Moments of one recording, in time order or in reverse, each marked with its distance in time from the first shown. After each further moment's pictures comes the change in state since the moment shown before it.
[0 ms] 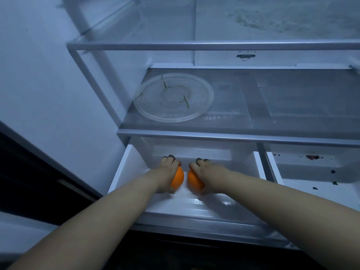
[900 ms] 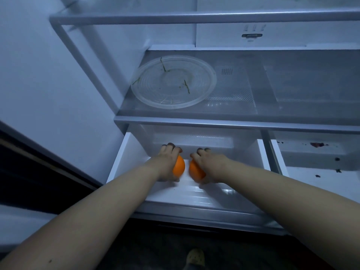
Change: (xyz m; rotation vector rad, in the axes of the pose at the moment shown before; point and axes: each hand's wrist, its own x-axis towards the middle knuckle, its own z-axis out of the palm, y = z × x) left_hand 0.001 0.002 0.002 -0.032 -0.011 -0.063; right_hand 0.001 -0.002 0.002 -0.029 -0.027 -0.001
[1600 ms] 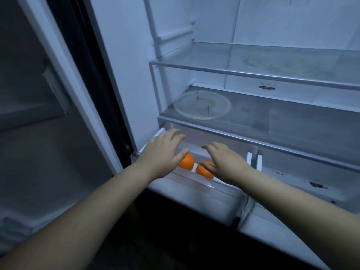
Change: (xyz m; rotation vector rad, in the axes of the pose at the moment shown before) left_hand -0.183 0.100 -0.041 0.051 0.719 -0.191; right_hand -0.151 -0.015 -0.057 0.114 0.515 -0.223
